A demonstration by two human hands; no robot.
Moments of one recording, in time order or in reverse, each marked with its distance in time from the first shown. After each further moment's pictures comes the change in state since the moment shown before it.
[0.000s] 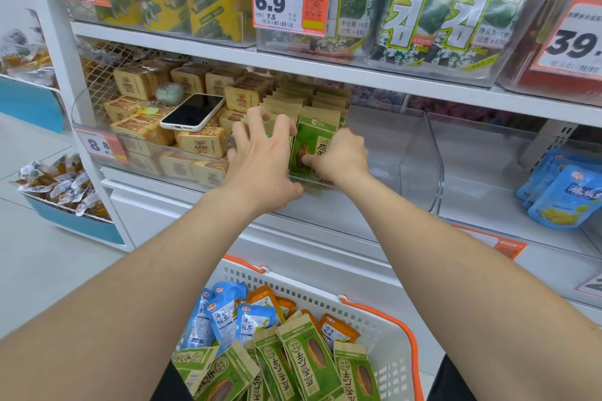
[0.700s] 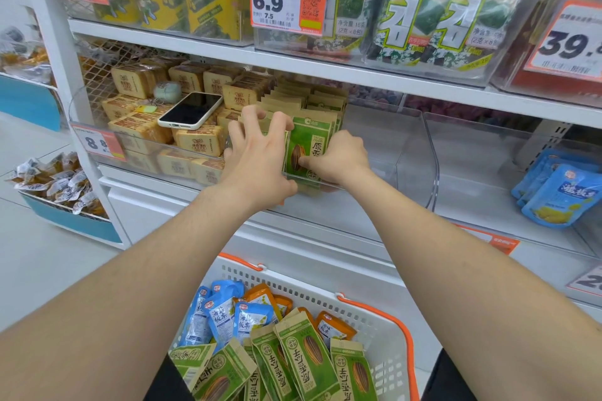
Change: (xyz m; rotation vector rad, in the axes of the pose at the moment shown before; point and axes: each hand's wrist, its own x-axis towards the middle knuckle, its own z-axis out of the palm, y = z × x) left_hand -0.001 -0.003 0.000 -0.035 0.012 0.000; right_hand -0.006 0.005 -0.010 -0.045 -0.088 -0.064
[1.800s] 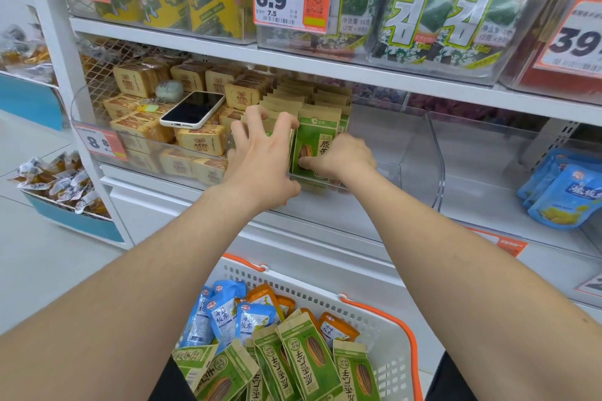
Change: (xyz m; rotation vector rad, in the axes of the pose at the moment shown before) left_hand 0.001 0.001 0.002 0.007 -0.033 -0.018; right_hand 0.000 -0.010 -0.003 -0.174 -0.054 0.124
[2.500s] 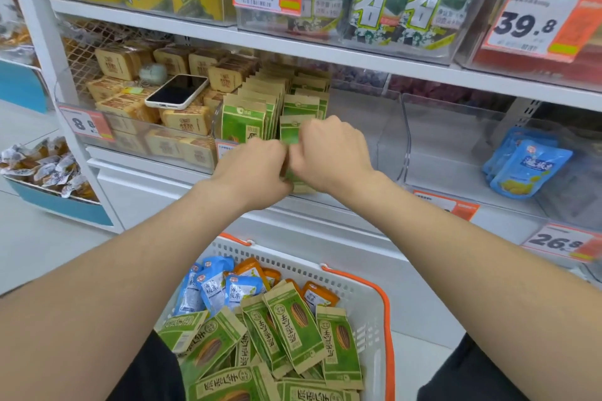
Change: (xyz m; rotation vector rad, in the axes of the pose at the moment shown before) left_hand -0.035 0.017 -0.006 0.097 -0.220 0.141; right_hand -0.114 0.007 -0.041 -0.326 0.300 -0.579
